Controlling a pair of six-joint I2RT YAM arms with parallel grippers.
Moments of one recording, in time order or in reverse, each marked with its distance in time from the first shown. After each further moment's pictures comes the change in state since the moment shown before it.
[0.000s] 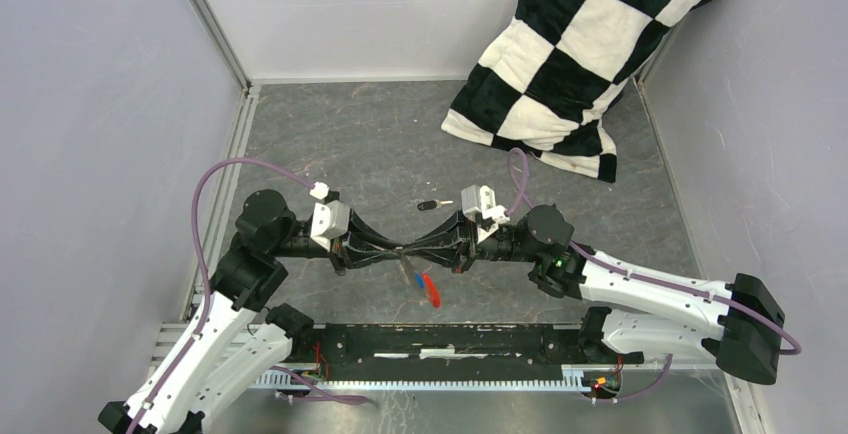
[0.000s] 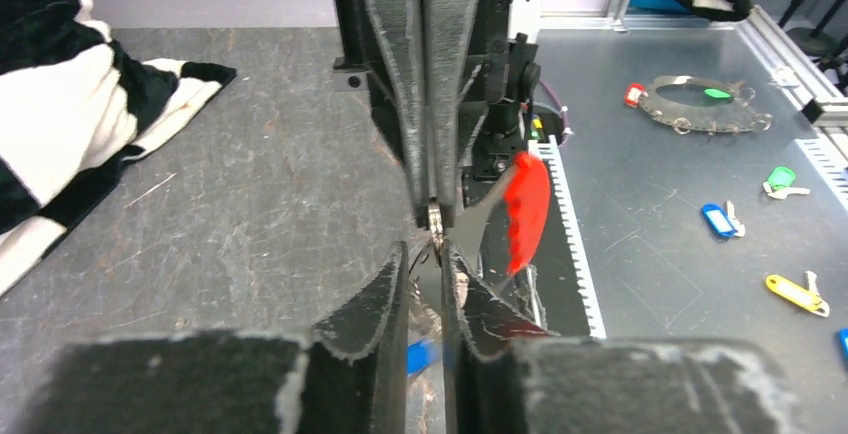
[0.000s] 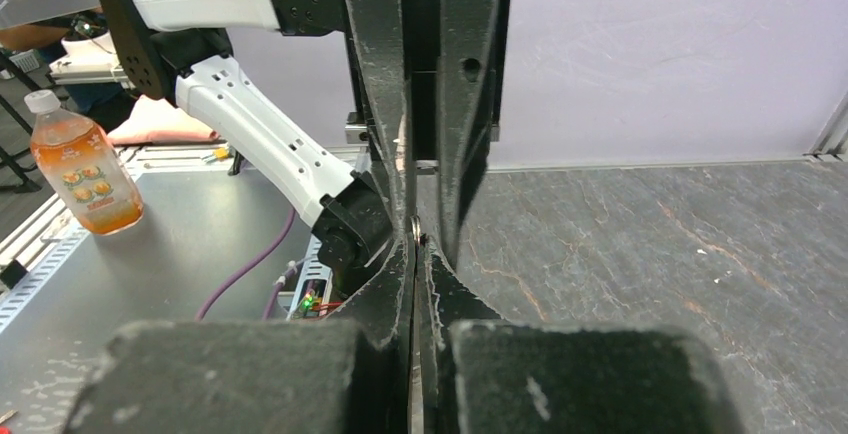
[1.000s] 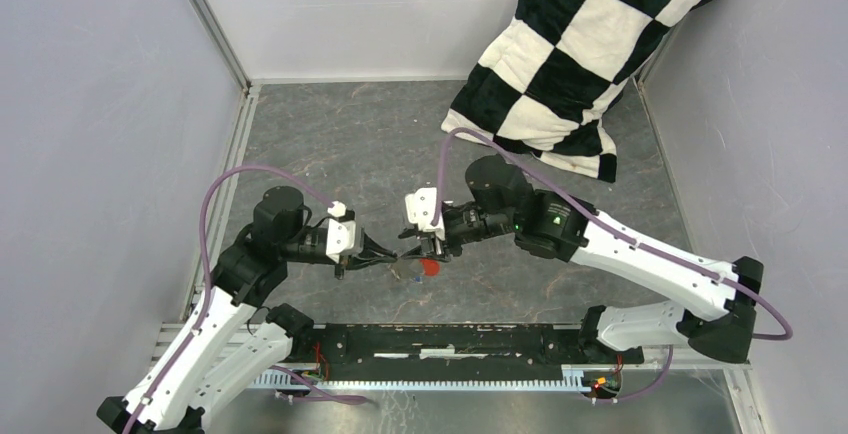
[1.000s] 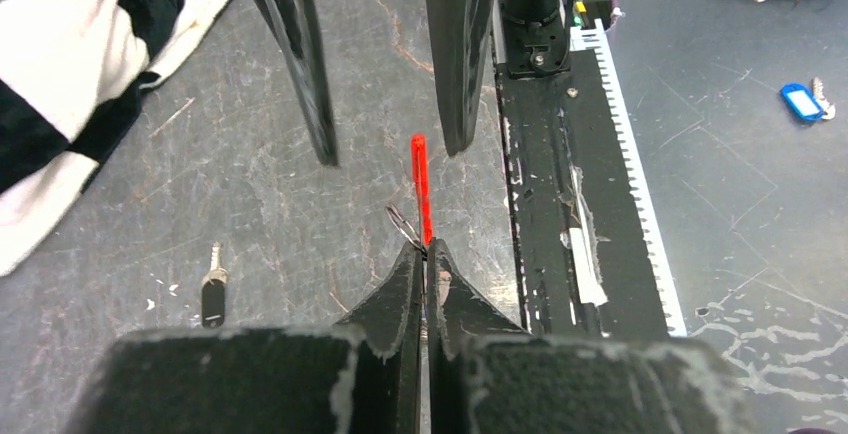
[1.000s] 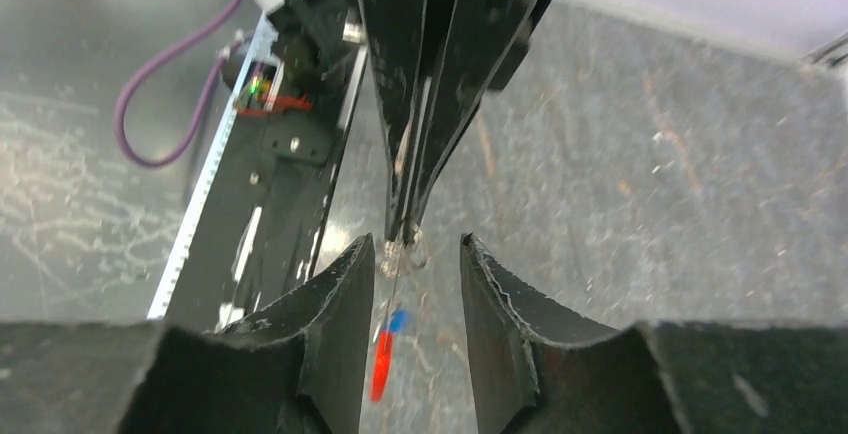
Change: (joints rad) left arm -0.006 0.033 0.037 -0.341 -0.062 0.397; right arm 0.006 0.173 0.588 -1.004 -0.039 -0.555
